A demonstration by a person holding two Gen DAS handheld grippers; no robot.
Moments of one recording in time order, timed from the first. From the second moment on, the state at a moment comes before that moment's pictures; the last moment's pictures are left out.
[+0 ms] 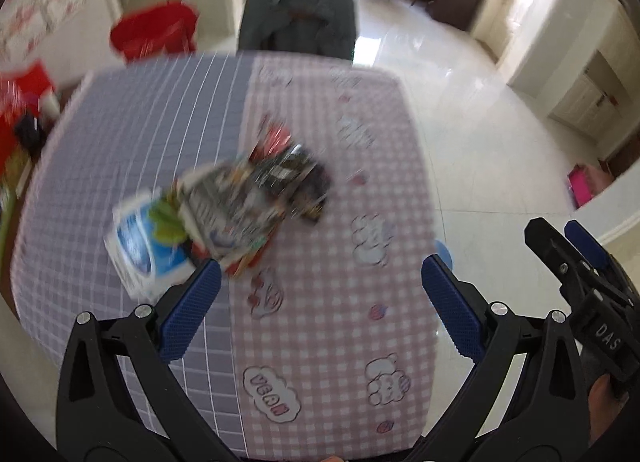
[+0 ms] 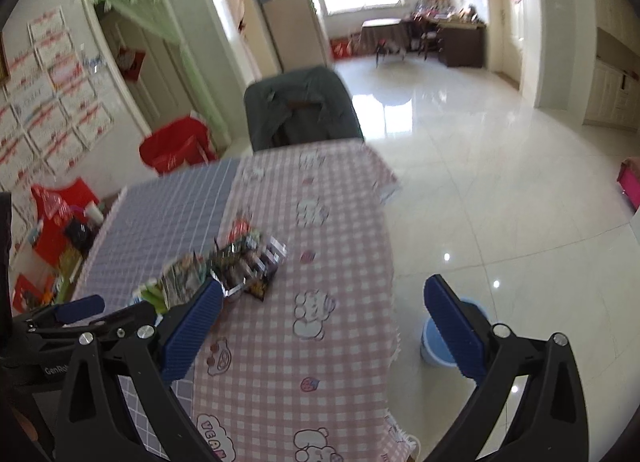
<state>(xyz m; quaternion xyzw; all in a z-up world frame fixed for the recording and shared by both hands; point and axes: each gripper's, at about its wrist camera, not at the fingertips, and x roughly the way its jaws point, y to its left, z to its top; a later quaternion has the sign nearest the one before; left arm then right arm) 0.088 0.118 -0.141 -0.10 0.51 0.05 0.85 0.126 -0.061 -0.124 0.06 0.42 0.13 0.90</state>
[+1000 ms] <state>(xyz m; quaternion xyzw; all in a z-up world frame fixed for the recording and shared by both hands) 0.066 0.355 -0.251 -0.29 0.52 0.19 0.78 0.225 0.189 -0.263 -0.02 0.54 0.32 0.78</state>
